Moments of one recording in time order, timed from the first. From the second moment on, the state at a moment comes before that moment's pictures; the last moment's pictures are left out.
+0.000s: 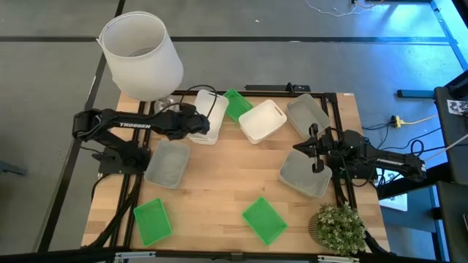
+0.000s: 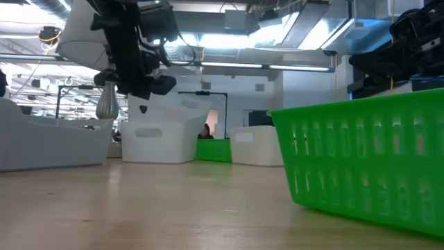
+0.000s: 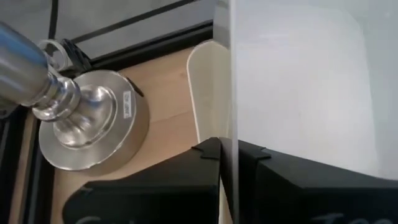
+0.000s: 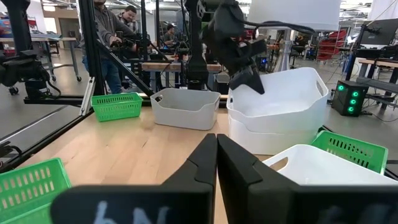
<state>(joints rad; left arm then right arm) 0.22 1.39 0.88 -0.62 -0.77 -0.90 -0.19 0.03 0.01 0.07 -0.20 -0.01</state>
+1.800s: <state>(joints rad) 0.12 1.36 1.07 -0.71 -0.72 -0.71 -0.19 0.03 0.01 0.07 -0.20 0.00</state>
